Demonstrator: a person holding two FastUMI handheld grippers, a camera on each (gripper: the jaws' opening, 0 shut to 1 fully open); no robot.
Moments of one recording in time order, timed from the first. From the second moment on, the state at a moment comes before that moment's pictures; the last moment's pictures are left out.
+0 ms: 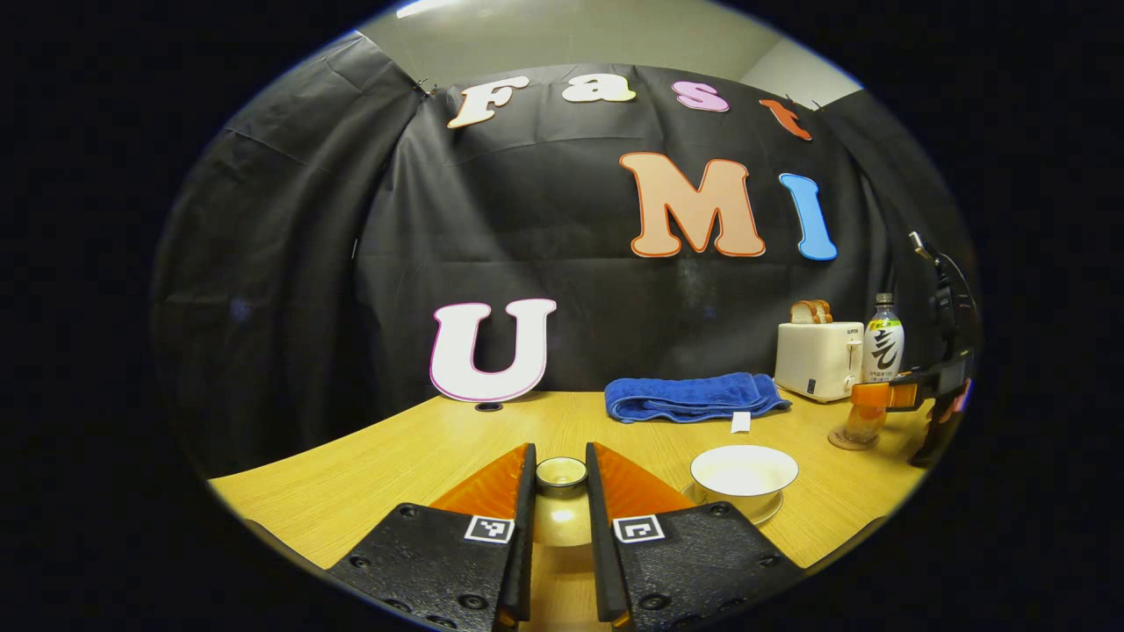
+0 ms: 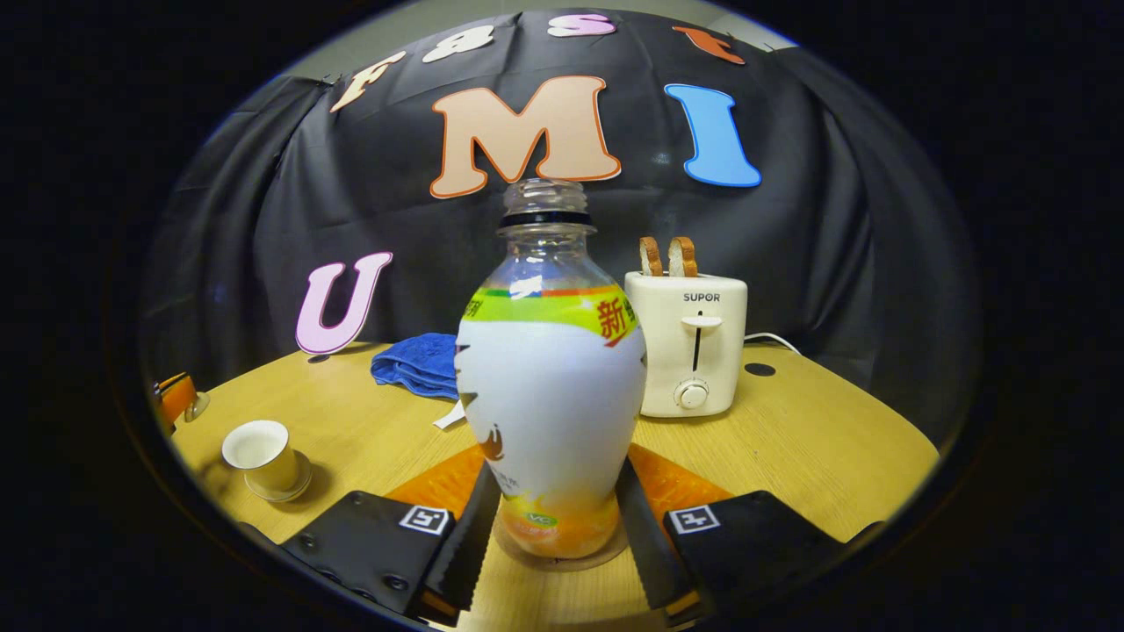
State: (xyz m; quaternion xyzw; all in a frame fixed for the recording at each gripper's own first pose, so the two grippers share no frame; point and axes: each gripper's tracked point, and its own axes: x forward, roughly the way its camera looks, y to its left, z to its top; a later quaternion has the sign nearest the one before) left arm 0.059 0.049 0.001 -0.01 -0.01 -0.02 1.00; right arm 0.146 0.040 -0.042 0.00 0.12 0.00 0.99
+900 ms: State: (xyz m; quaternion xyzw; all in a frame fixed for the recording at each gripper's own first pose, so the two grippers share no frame) left arm 0.074 0.019 0.000 -0.01 -0.01 -0.05 1.00; right arm 0.066 0.031 -0.004 0.00 0.00 0.02 1.00
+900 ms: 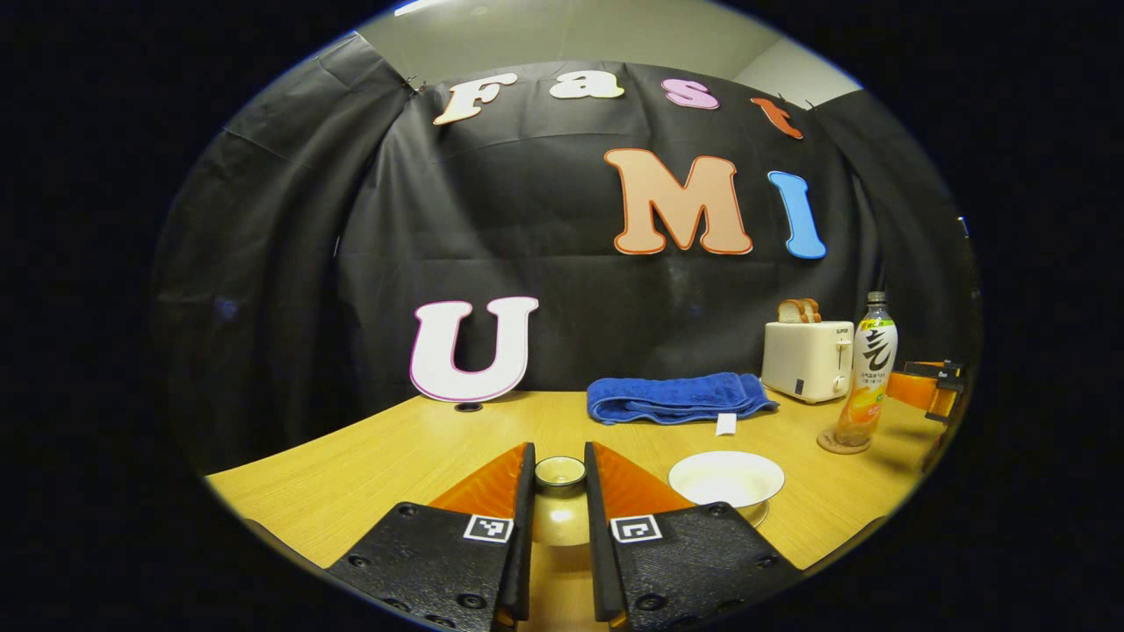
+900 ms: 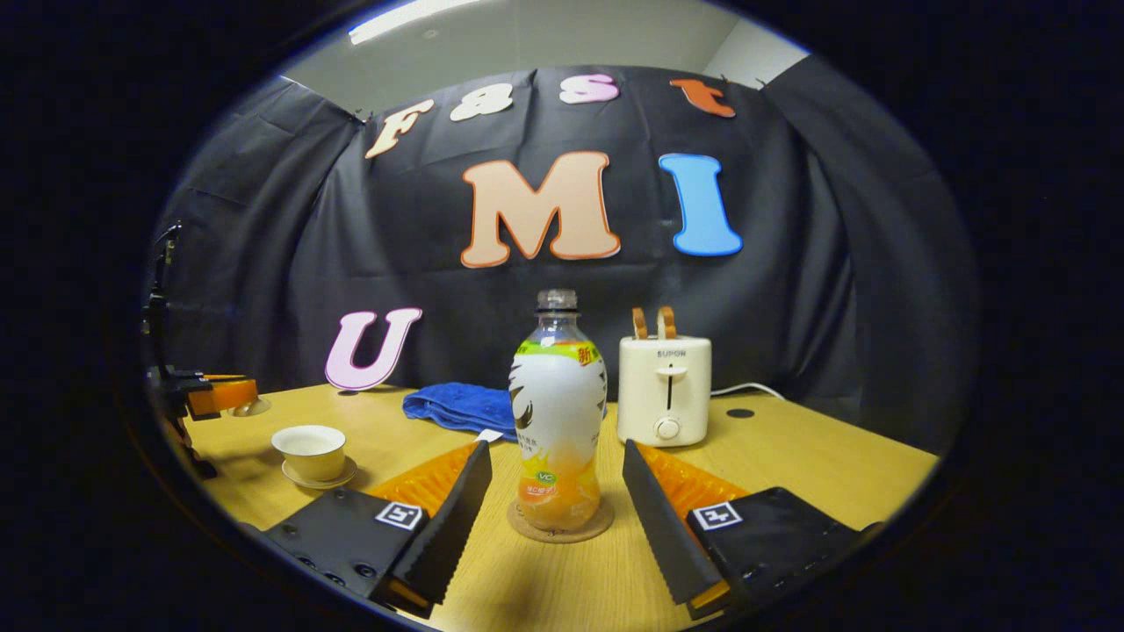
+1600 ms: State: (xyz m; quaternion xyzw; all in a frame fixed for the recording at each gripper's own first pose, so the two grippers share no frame) left arm 0.092 -0.066 -0.003 0.01 0.00 -0.18 0.98; right arm 0.019 0.005 0.000 0.00 -0.01 -0.02 1.00
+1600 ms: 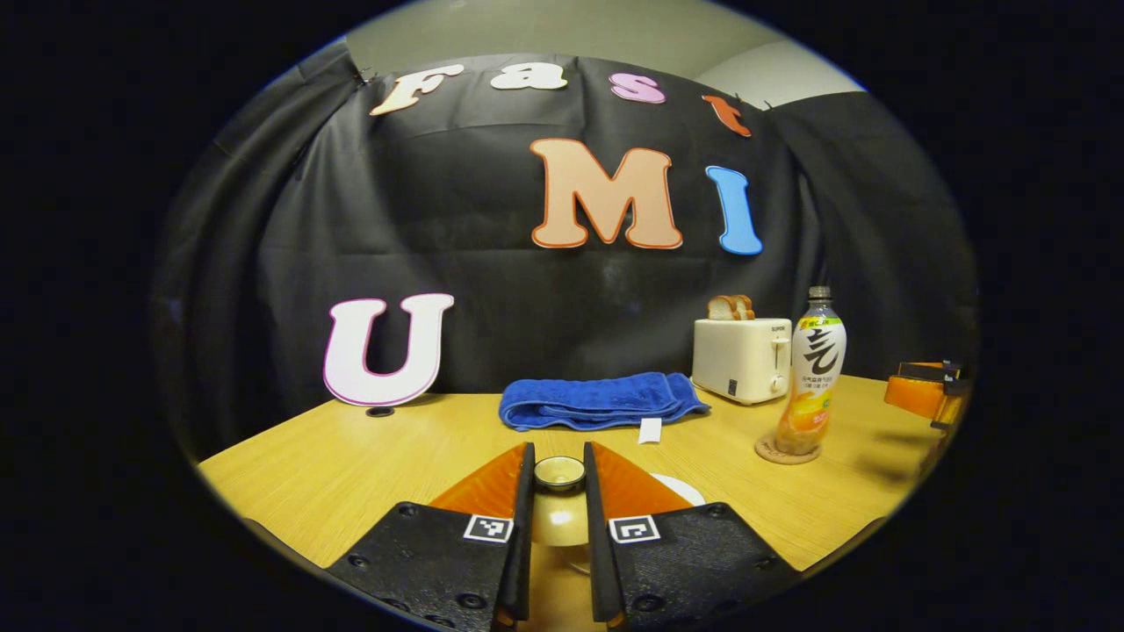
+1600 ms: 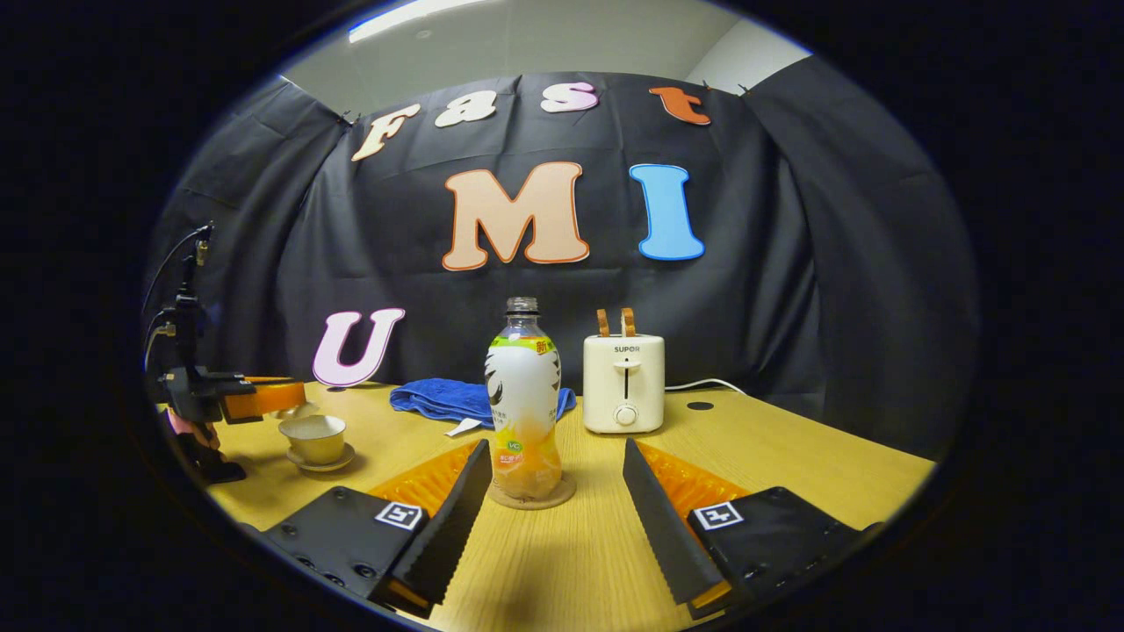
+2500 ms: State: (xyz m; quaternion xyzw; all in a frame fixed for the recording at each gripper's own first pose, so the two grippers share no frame) left arm 0.081 -0.101 -0.019 0.07 0.04 -0.27 0.96; right arm 0.018 0.006 0.001 0.00 0.00 -0.02 1.00
